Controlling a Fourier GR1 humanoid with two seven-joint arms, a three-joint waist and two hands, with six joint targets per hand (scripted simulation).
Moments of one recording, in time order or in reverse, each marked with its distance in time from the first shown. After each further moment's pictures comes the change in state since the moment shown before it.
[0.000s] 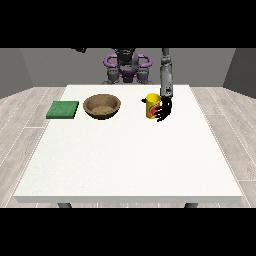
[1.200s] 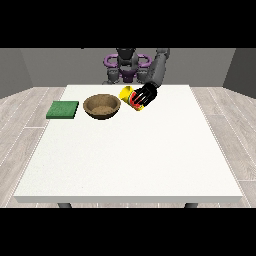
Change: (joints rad) left arm -0.235 -0.033 -0.308 0.097 -0.503 0.620 0.381; right arm 0.007 -0.046 -0.120 0.202 -0.119 0.088 0.001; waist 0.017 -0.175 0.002
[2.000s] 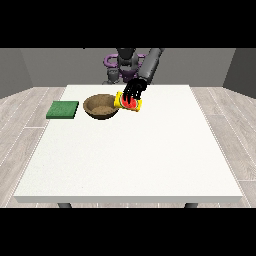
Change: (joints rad) left arm -0.206 -0.016 -0.286 0.229 -0.494 0.240 0.461; right arm -0.016 0.028 0.025 0.109 0.032 0.018 -0.051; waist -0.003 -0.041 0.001
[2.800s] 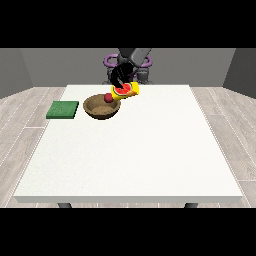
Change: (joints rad) left arm -0.101 -0.187 -0.466 0.116 -0.549 -0.297 0.444; right arm 0.026 0.020 -0.009 0.216 0.050 0.012 -0.075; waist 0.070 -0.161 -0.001
